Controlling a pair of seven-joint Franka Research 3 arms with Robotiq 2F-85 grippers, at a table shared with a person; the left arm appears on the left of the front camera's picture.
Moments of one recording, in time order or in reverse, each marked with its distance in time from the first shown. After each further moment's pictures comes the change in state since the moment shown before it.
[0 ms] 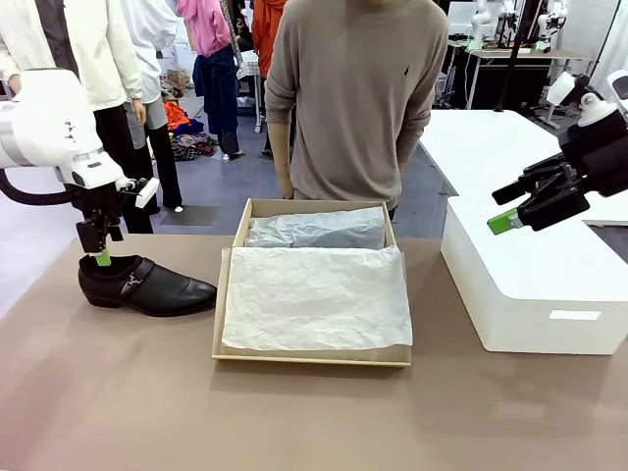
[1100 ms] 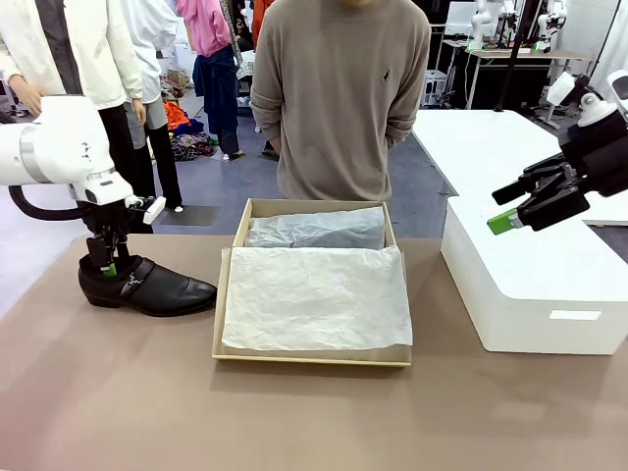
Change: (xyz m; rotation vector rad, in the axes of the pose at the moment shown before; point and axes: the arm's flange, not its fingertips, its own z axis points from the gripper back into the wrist) left arm -0.002 0.018 -0.046 -0.076 0.003 0.003; right arm 0.000 0.000 0.000 0.000 0.000 0.000
